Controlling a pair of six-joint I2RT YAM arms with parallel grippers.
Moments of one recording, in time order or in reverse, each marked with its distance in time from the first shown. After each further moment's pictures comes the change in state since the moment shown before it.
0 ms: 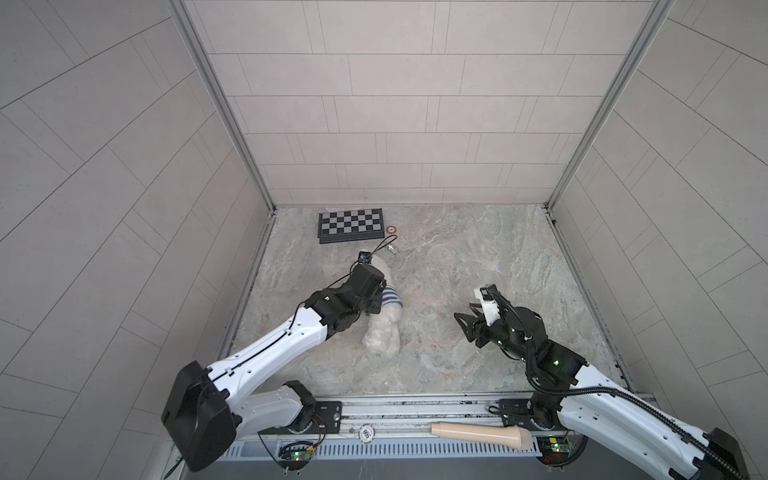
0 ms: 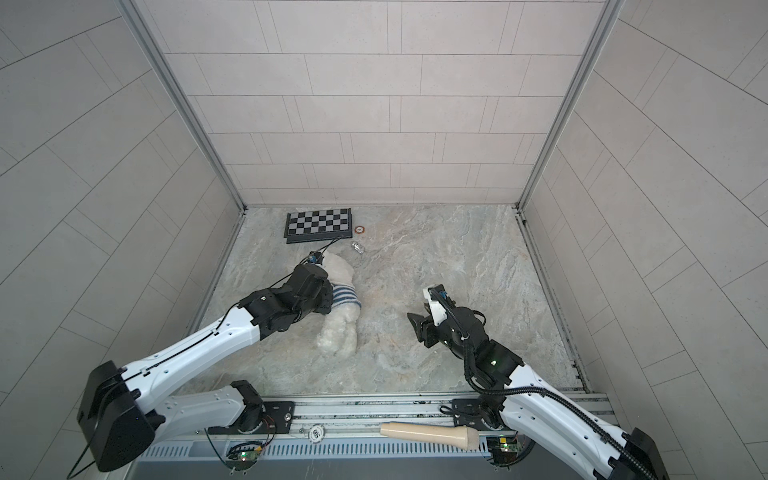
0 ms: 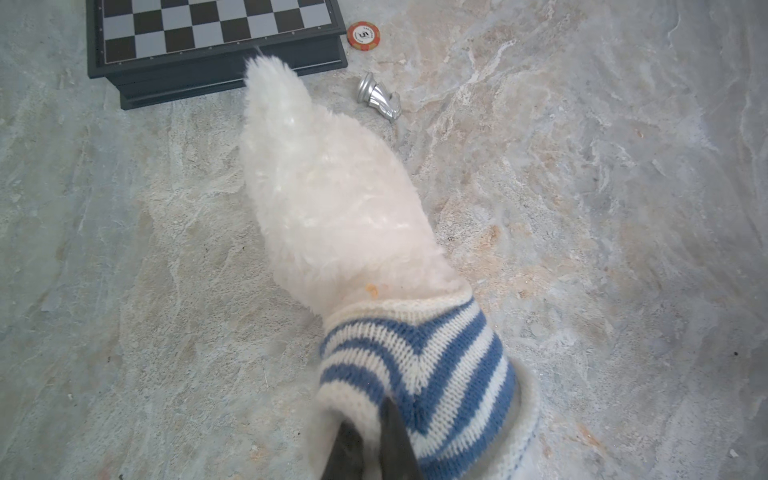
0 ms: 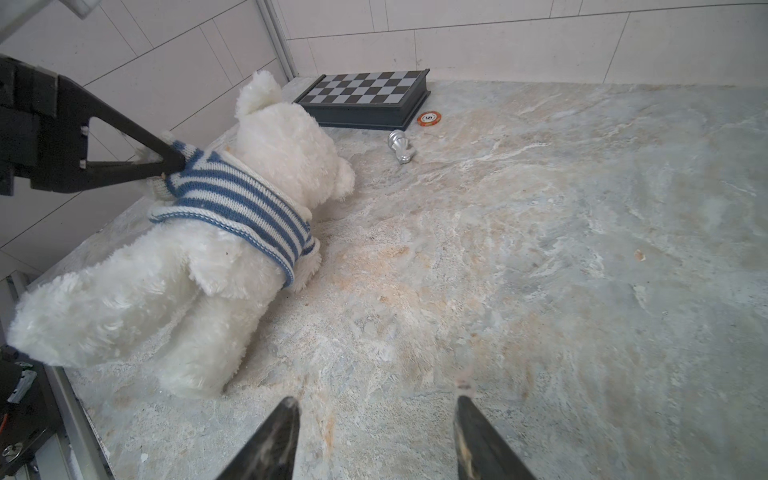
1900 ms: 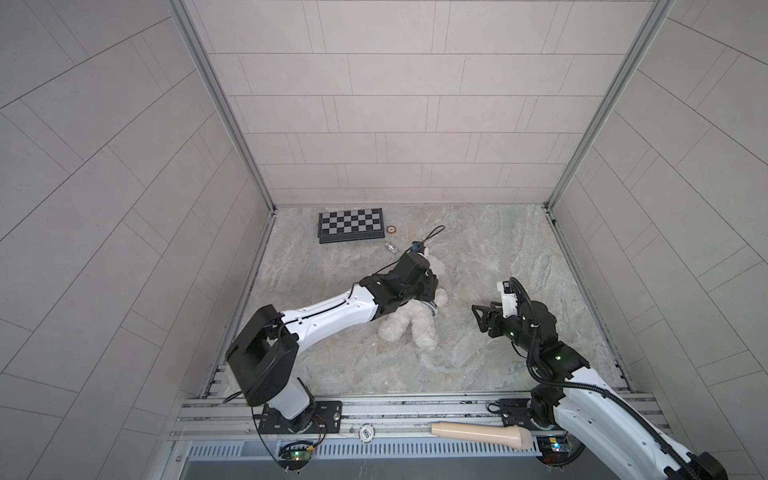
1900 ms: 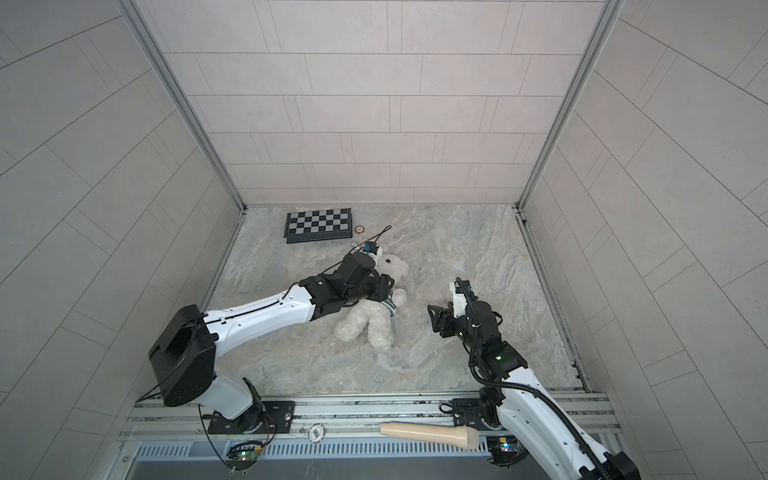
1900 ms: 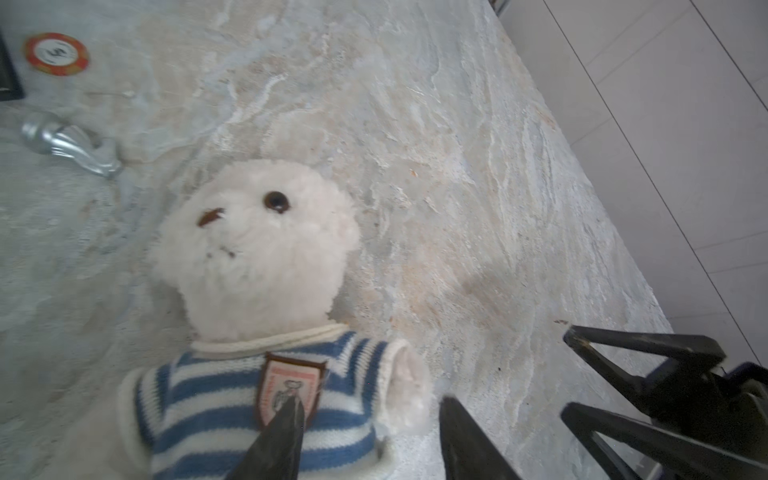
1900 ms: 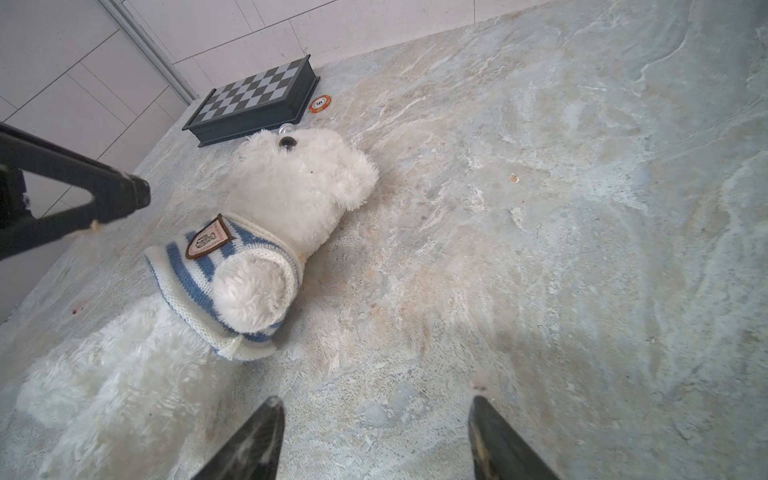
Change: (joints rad) left arm -0.086 0.351 0.182 0.359 0.238 -0.070; right arm -0.323 0.020 -0.083 0.030 -0.138 0.072
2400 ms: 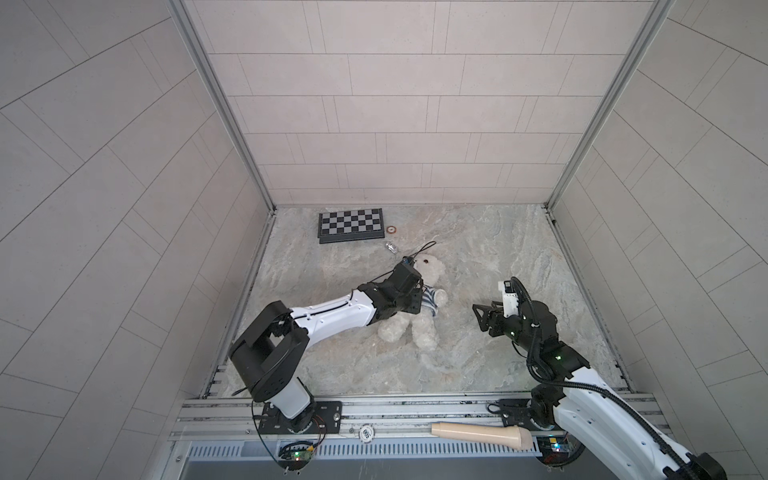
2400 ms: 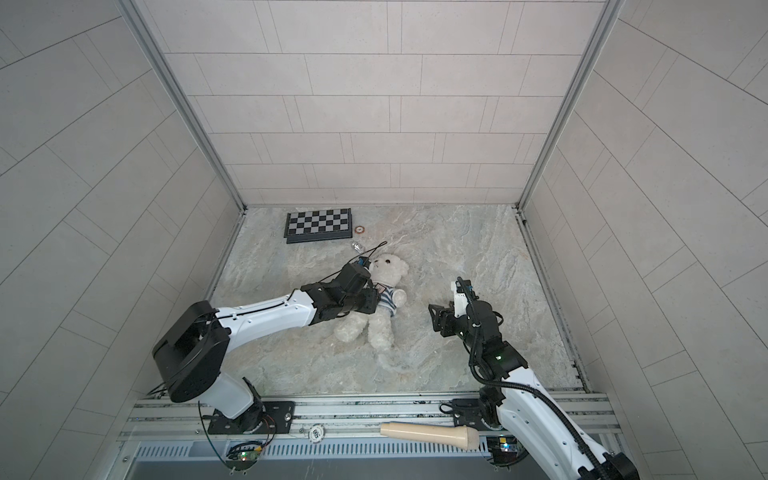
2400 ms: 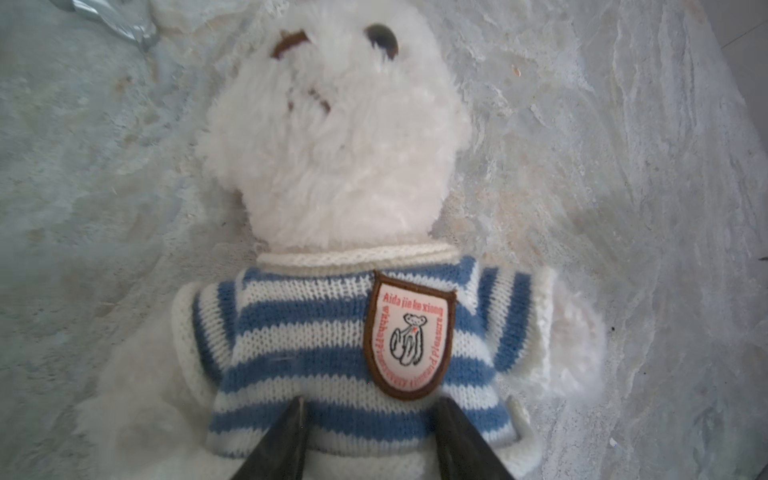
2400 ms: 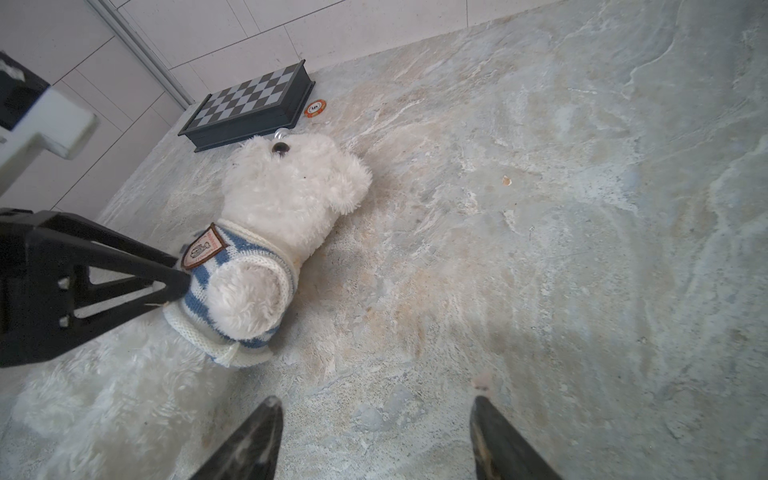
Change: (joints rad) left arm -0.010 0.042 -0.126 -0.005 0.013 0.001; right arm -0.015 0.001 0.000 0.001 0.001 0.001
